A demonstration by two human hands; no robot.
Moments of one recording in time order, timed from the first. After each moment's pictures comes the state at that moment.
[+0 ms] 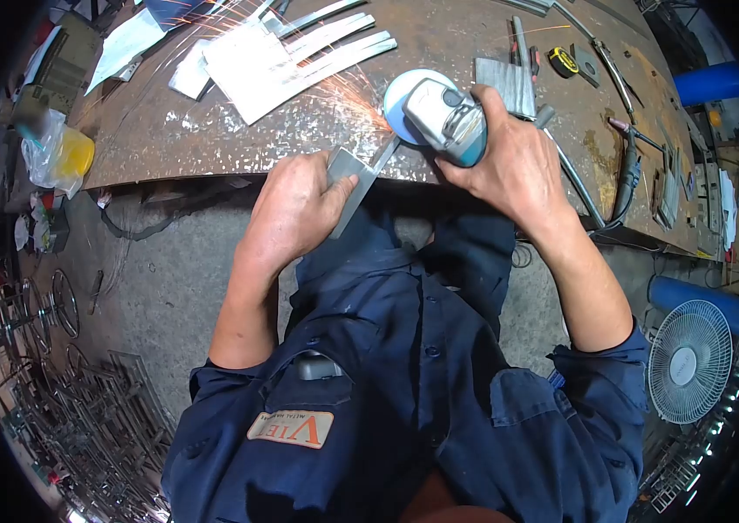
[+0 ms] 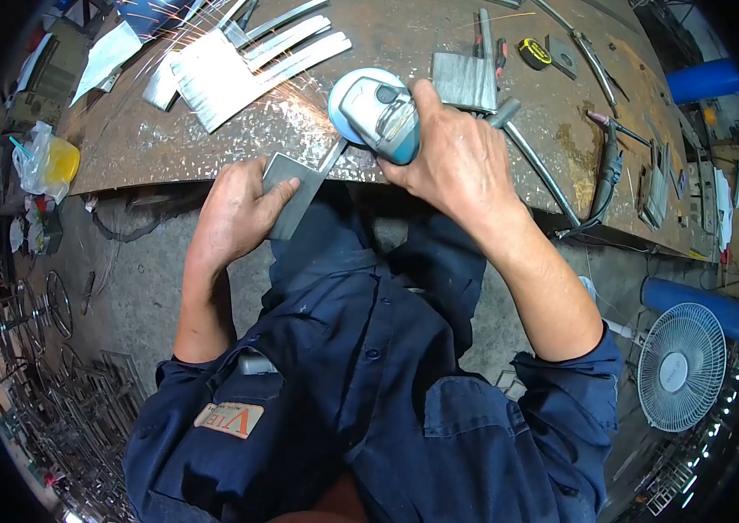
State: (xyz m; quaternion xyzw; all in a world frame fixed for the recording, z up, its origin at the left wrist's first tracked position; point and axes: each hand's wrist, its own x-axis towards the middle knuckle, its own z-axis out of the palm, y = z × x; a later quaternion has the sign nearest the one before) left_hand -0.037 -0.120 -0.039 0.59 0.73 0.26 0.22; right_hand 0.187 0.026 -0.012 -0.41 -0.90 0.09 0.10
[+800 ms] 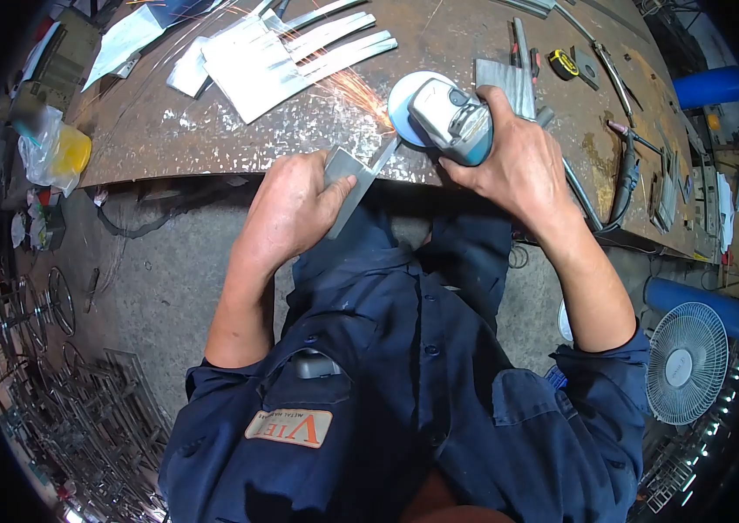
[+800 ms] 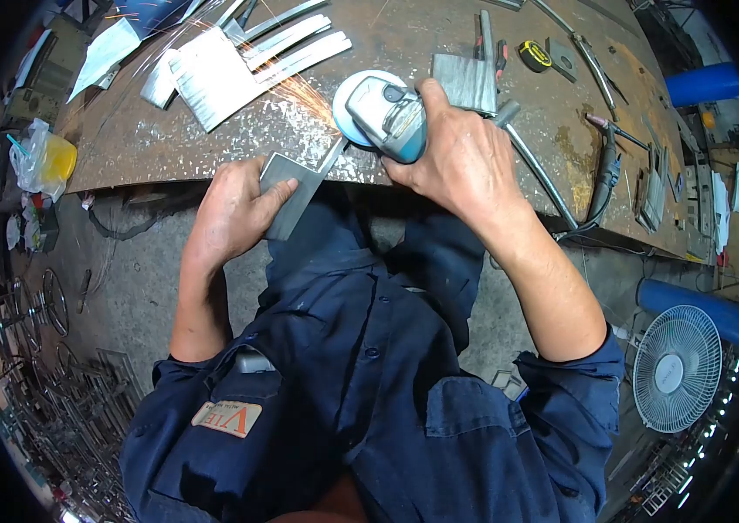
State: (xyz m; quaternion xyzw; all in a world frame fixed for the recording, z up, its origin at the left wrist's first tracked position) left_hand -0.040 -0.119 -0.036 0.58 0.73 0.26 0.26; right_hand 0.186 0.031 -0.001 -0.43 -0.89 0.11 0.05
